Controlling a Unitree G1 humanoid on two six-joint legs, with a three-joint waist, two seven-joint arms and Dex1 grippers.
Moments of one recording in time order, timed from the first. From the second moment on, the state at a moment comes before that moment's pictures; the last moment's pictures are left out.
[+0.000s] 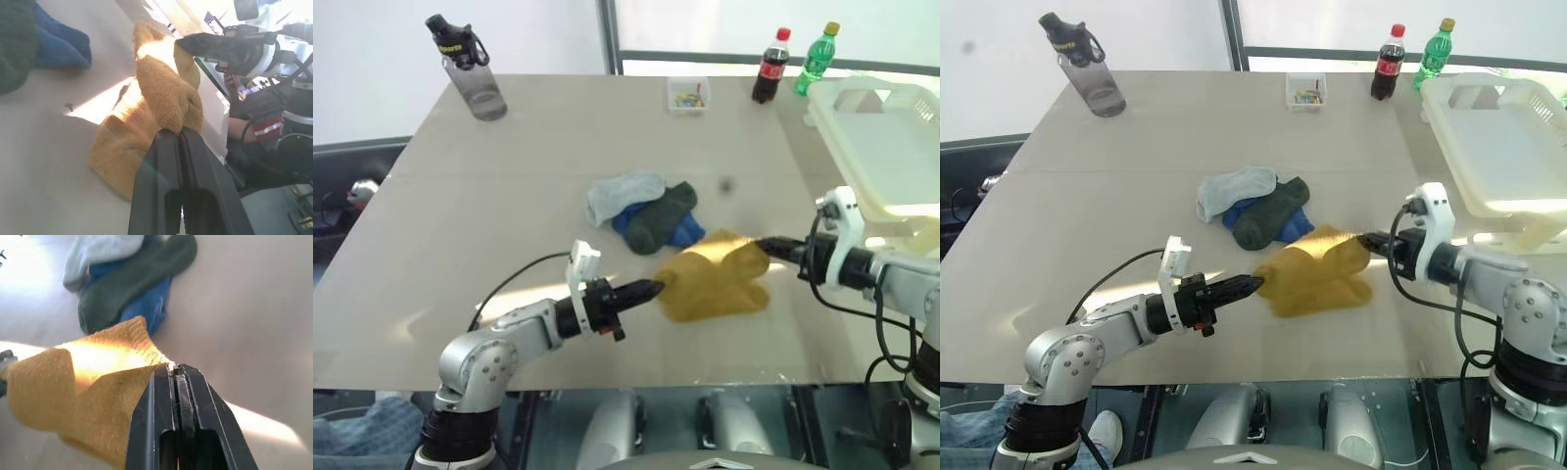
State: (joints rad) left arm -0.09 0.48 0.05 -0.42 -0.94 0.96 -0.66; right arm -0.35 -0.49 -0.43 -0.51 0.86 1.55 0.39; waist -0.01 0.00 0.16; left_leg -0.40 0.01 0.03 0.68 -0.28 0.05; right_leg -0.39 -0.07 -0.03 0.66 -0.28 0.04
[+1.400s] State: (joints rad) left arm -0.17 0.48 -0.09 -0.28 -0.64 0.83 -0.69; right arm -0.18 -0.59 -0.32 -0.54 0.76 1.29 0.43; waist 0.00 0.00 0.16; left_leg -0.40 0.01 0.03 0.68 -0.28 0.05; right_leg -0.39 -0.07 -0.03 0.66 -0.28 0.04
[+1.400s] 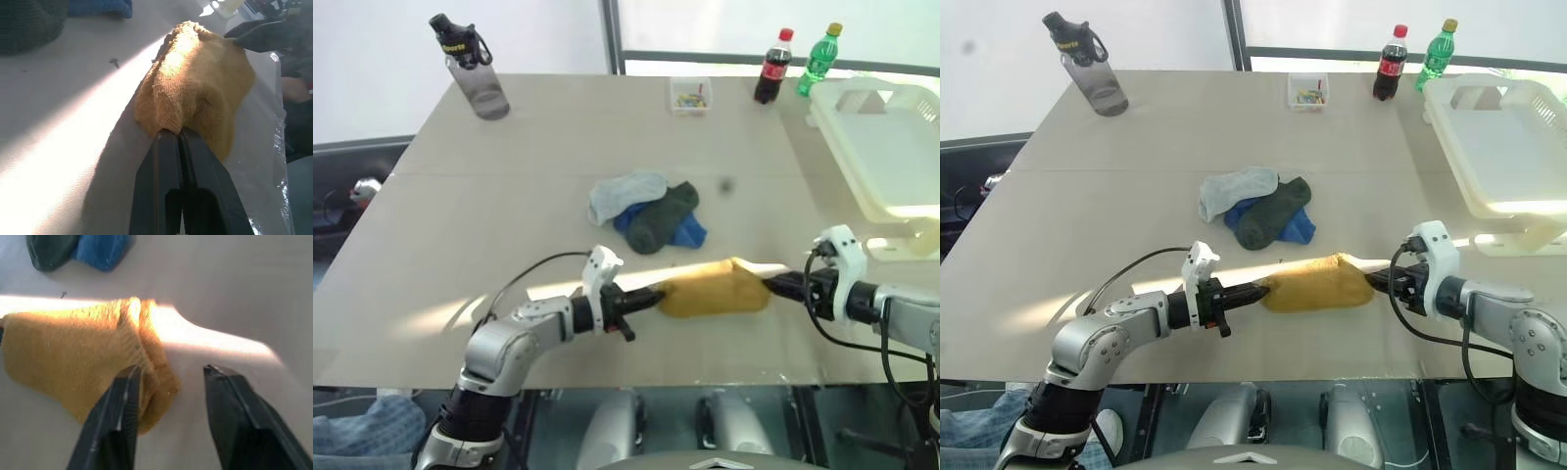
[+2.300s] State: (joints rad) left arm -0.14 0.34 0.08 -0.28 -0.85 0.99 -0.55; right arm 0.04 -0.63 0.04 -0.38 0.29 0.45 0.70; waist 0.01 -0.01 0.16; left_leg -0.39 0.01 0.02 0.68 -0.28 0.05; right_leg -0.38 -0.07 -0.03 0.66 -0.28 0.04
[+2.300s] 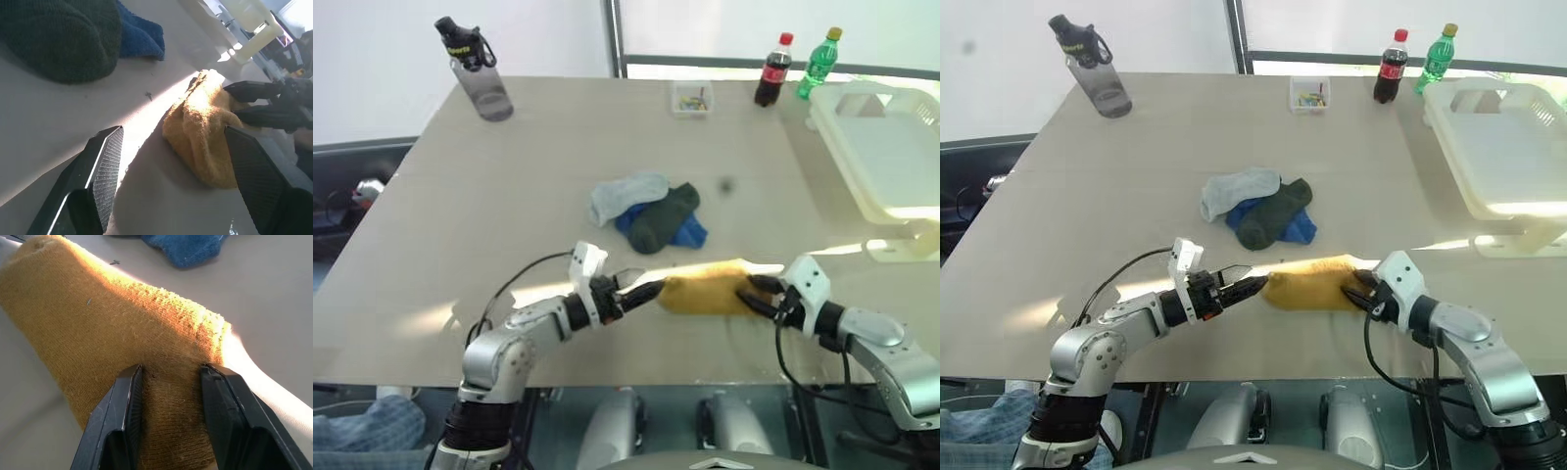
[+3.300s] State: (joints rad) left arm -0.41 0.22 0.19 -0.24 -1.05 1.60 -0.16; right arm 0.01 -0.60 0.10 -0.39 0.23 0.47 0.69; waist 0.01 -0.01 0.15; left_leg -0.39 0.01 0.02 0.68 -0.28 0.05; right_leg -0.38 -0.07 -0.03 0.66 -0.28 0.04
